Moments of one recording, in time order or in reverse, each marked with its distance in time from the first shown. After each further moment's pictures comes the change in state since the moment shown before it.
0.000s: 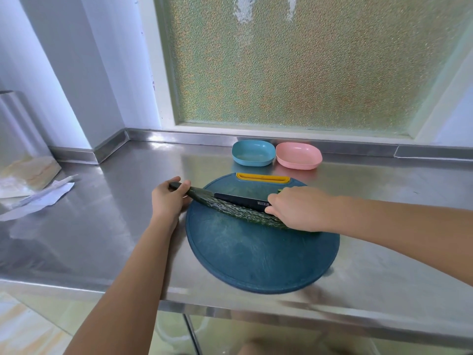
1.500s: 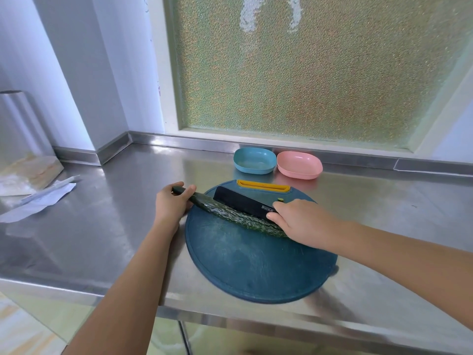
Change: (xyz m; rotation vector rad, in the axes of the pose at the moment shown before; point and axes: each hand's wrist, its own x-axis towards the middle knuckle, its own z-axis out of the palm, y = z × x) left_hand 0.003 0.001 0.002 0.103 0.006 -0.018; right_hand -0.006 0.001 0.021 0.198 0.171 0.099
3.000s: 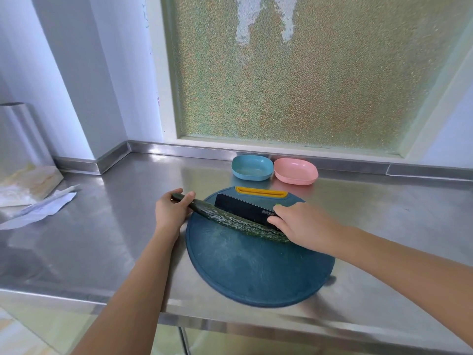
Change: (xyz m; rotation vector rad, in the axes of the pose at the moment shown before) left_hand 0.001 -0.003 -0.002 -0.050 -0.001 0.016; right_hand -0.008 0.000 -0.006 -0.095 0.074 0.018
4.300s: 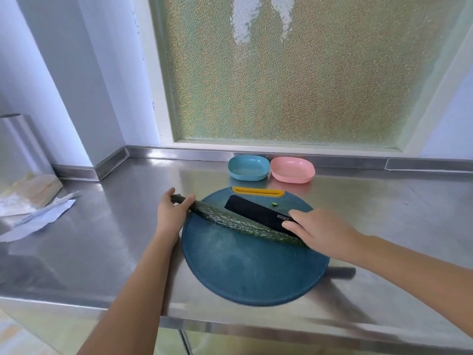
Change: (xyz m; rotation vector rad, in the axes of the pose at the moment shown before) left_hand 0.004 -0.003 0.005 0.121 -0.036 0.023; right_hand -0.028 0.028 0.008 0.126 -0.036 0.049
